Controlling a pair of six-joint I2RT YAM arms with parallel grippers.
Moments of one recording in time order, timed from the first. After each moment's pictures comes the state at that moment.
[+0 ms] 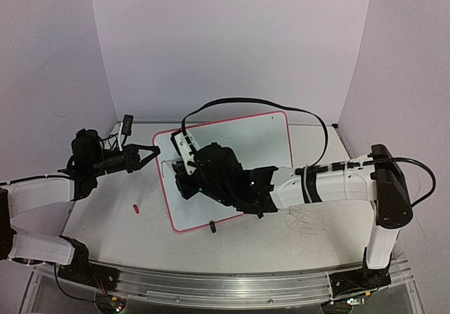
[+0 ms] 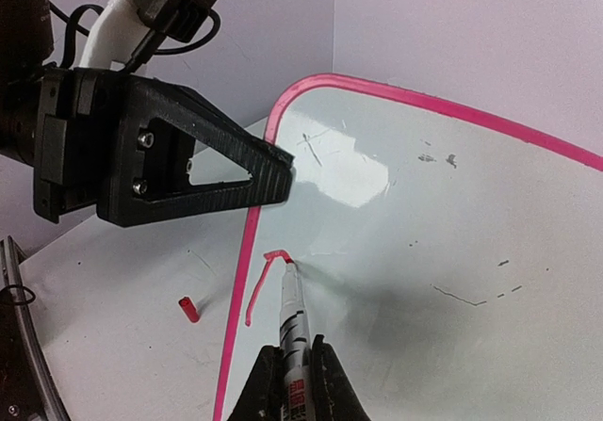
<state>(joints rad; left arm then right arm) -0.32 1.14 0.53 0.51 0.76 -0.47 1.24 1.93 1.46 0.15 0.41 0.15</state>
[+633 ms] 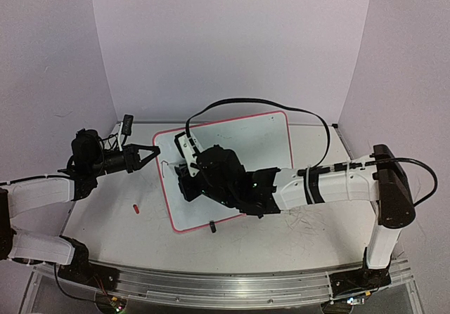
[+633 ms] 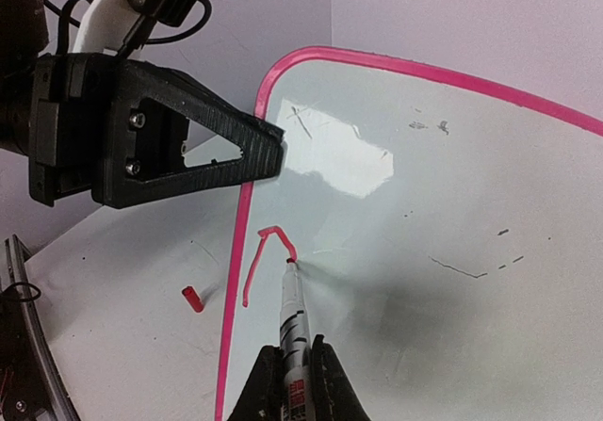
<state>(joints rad) -0.32 1.14 0.53 0.51 0.77 -0.47 1.24 1.91 1.43 0.15 0.41 0.20</state>
